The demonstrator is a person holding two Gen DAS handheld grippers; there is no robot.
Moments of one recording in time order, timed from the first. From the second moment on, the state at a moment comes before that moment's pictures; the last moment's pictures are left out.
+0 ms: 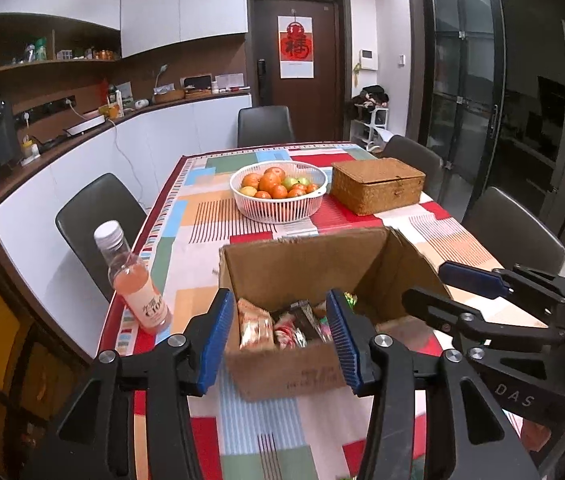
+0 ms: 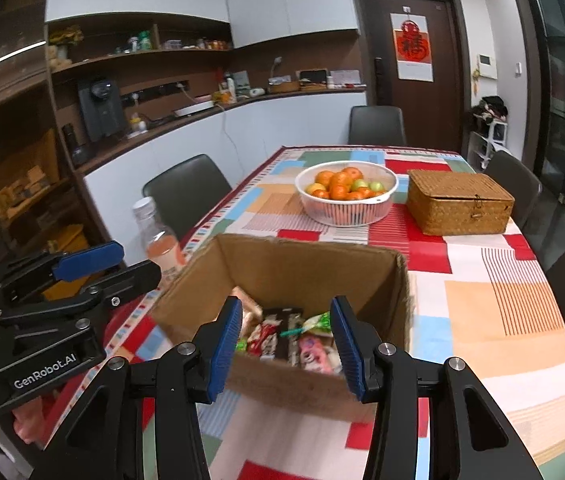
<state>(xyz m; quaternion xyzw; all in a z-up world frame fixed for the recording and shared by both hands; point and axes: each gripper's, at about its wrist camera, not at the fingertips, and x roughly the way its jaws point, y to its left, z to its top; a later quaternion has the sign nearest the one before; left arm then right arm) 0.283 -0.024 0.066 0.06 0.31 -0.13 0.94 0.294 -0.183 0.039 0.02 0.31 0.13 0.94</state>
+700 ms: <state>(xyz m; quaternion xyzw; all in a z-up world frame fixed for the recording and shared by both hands) 0.191 0.015 0.021 0.05 0.35 -0.11 0.93 0.217 -0.133 -0.001 -0.02 0.36 0.21 0.91</state>
